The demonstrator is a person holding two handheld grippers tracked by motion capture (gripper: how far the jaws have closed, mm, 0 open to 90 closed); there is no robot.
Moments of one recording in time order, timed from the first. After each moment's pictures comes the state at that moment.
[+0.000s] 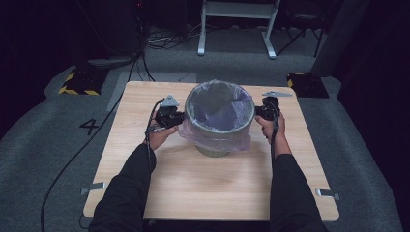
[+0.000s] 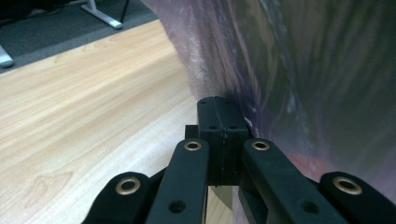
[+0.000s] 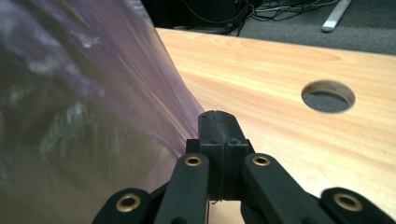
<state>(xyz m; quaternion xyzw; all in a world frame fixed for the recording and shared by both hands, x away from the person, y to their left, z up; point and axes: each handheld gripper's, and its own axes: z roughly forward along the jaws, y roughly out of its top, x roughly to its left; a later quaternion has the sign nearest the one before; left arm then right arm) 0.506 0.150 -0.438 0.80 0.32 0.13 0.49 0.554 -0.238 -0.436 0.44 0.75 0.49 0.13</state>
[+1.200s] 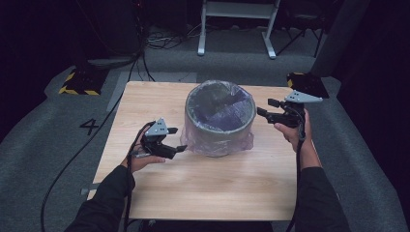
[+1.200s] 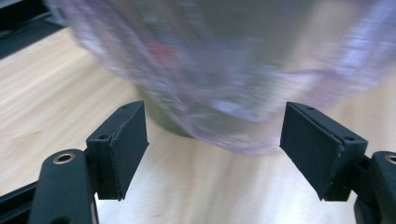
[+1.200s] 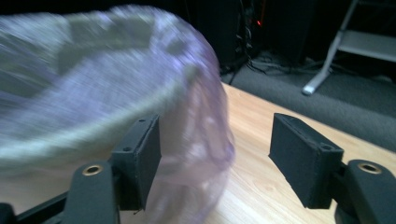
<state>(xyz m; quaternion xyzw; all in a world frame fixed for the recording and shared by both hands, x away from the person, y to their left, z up) 0.411 0.173 -0.433 0.85 0.21 0.12 0.47 0.476 -0.269 -0.358 0.34 0.76 0.52 0.22</state>
